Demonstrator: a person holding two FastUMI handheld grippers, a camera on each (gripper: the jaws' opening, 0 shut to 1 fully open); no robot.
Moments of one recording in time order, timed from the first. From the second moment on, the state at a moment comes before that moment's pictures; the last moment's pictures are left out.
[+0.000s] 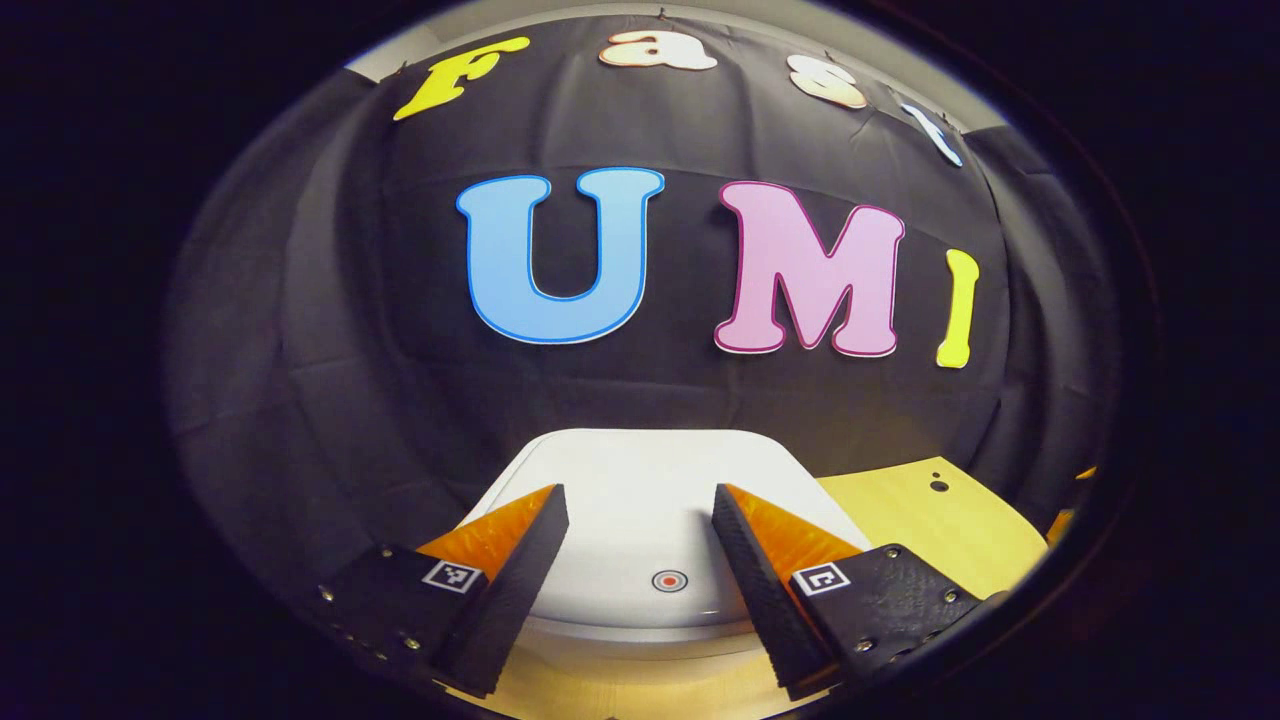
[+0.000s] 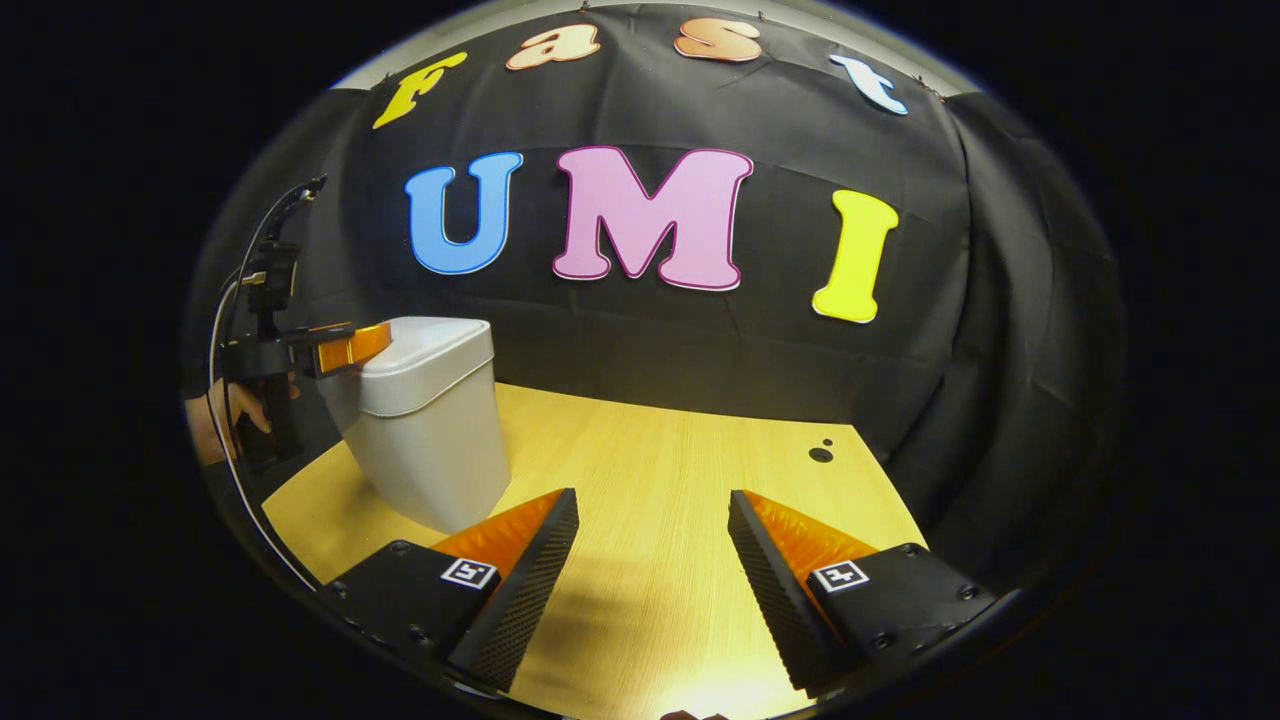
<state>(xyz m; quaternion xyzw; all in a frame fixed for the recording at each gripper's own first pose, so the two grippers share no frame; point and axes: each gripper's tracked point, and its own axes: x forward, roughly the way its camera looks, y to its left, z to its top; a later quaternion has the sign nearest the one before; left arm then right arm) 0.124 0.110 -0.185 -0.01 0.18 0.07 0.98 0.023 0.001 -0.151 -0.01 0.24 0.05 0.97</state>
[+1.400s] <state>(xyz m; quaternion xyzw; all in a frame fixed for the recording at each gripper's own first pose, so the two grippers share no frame) 0.030 -0.054 -0.079 -0.05 0.09 0.07 0.99 0.014 -0.023 -0.088 0.01 0.14 0.10 0.98</state>
